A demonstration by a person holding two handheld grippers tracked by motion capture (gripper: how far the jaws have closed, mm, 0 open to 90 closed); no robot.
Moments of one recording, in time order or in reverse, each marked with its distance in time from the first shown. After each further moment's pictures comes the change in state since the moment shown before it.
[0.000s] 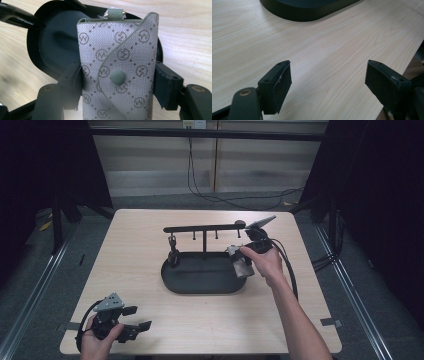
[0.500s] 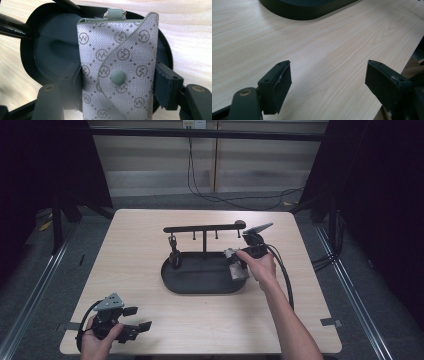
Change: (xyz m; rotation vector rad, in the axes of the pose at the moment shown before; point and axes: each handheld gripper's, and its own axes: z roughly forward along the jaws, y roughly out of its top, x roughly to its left) left arm 0.002 0.000 0.000 0.005 -0.012 -0.011; right arm -0.007 -0.006 0.027 -0.032 0.020 0.050
